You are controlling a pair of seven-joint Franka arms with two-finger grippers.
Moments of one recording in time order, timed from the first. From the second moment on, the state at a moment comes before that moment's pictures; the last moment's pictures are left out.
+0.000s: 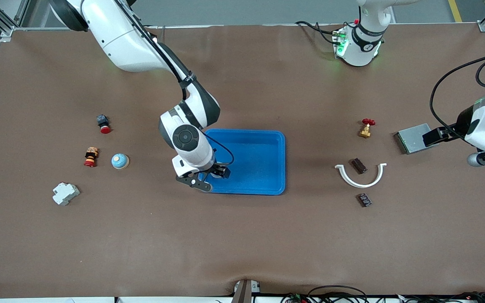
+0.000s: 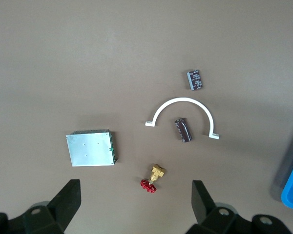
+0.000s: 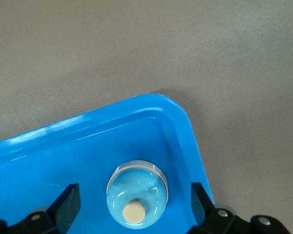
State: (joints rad) left arm 0.10 0.18 -0.18 -1.51 0.12 1.60 -0.27; right arm 0.53 0.74 0.07 -1.54 0.02 2.30 0.92
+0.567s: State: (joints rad) left arm 0.09 0.18 -0.18 -1.49 0.12 1.59 -0.27; right arm 0.55 0.77 0.07 -1.53 0.02 2.30 0.92
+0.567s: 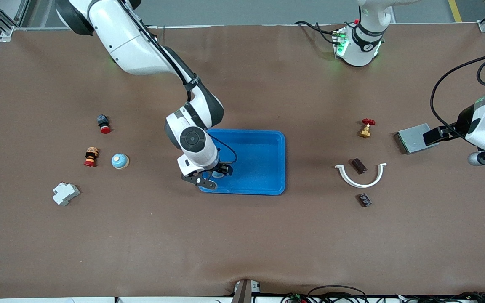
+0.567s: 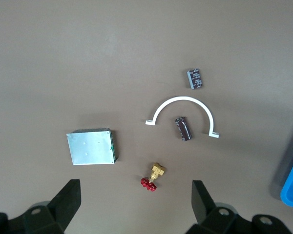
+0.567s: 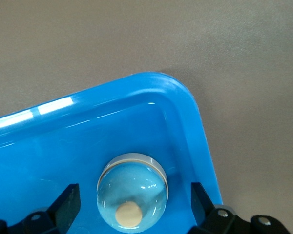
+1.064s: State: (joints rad) left arm 0.08 0.15 -0.17 -1.44 0.09 1.59 -0.27; right arm 0.55 0.79 0.07 -1.52 0.02 2.31 0.92
